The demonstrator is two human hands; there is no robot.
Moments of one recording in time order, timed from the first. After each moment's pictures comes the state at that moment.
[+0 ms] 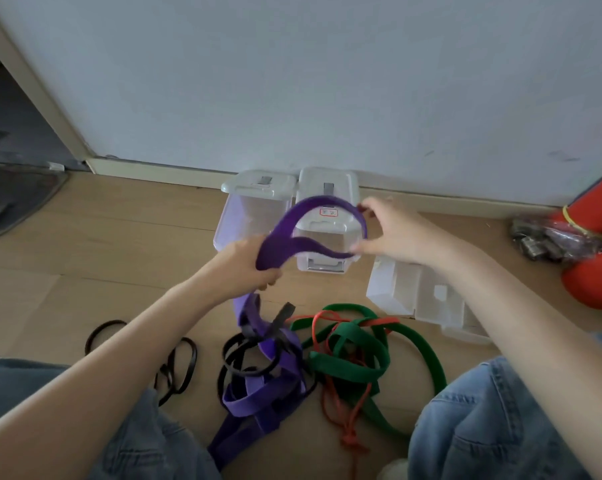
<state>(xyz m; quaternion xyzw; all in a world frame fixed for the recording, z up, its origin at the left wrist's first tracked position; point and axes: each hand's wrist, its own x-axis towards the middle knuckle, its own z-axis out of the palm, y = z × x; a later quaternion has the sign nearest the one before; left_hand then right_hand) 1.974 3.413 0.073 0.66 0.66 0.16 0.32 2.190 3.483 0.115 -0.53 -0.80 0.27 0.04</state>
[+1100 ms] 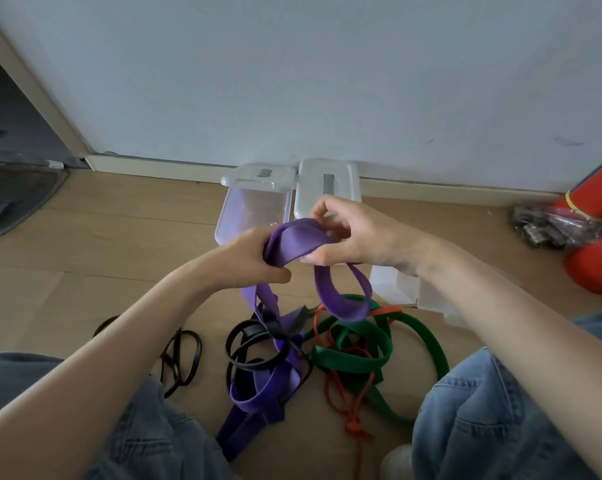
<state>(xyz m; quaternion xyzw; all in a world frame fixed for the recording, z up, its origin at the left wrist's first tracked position) 1.977 3.415 0.078 0.67 0.59 0.19 0.39 2.165 3.453 0.122 -0.37 -0.75 0.53 0.12</state>
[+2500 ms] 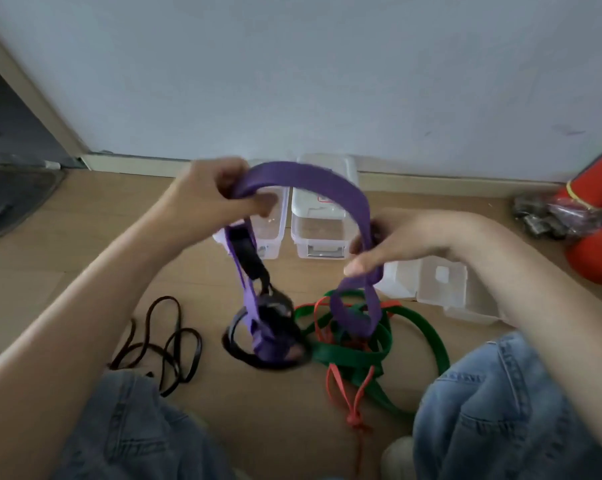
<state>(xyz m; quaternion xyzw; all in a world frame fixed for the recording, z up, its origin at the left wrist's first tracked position) 1.957 3.418 0.127 0.62 0.60 0.37 0.34 2.201 3.469 0.132 -0.45 -0.79 0.40 -0.14</state>
